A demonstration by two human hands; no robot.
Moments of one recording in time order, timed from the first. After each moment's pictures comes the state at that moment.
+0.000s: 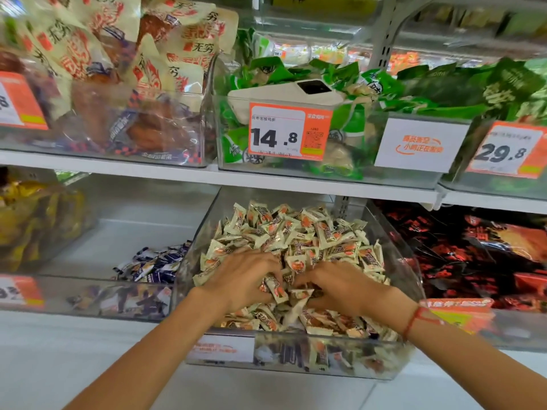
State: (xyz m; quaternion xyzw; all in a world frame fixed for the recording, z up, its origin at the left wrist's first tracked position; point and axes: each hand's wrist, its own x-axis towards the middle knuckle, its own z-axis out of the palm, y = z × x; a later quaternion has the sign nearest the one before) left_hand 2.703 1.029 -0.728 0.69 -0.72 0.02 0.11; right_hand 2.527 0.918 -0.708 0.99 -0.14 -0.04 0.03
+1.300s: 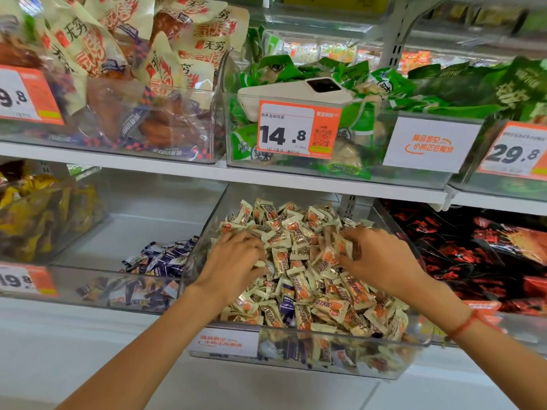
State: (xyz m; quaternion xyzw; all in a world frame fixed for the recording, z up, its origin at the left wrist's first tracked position) left_hand 2.715 1.036 -0.728 0.74 -0.65 0.14 0.11; right_hand 2.500 0.909 -0.675 0.92 -0.35 0.16 0.03
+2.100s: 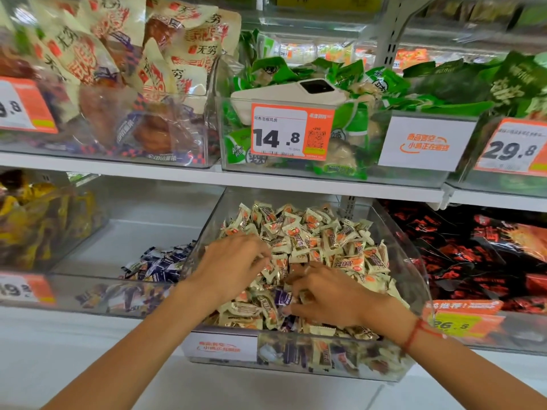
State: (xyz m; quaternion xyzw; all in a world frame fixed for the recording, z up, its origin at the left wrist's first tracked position) left_hand 2.706 1.044 -0.701 0.75 -0.63 0.08 0.17; right_hand 2.537 0.932 -0.716 0.99 -0.14 -0.02 -0.04
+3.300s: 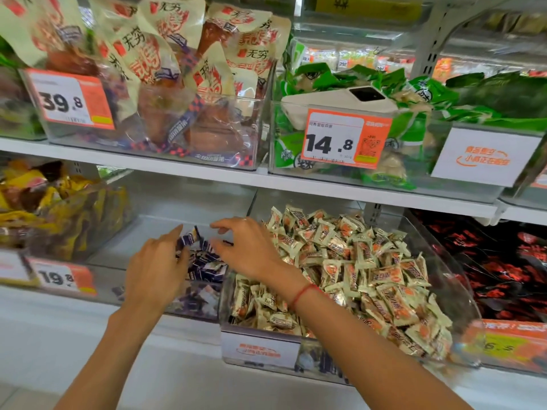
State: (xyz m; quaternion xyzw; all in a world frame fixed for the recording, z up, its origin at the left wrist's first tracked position) left_hand 2.801 1.129 -0.725 0.90 -0.33 0.09 0.28; right_hand 2.705 1.010 -0.690 0.94 -0.17 0.22 -0.19
